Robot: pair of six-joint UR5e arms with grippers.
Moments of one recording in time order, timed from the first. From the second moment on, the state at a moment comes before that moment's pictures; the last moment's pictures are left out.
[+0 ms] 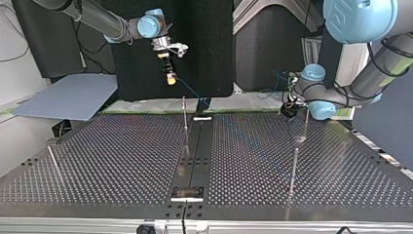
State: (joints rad) left arm 0.19 -2.18 -1.73 -3.00 -1.32 -2.38; right arm 2.12 -0.70 1.95 -1.15 1.53 1.65
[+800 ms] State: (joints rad) left arm 0.19 -2.24 -1.73 -3.04 -1.40 -2.31; right arm 2.12 -0.70 1.95 -1.15 1.53 1.65
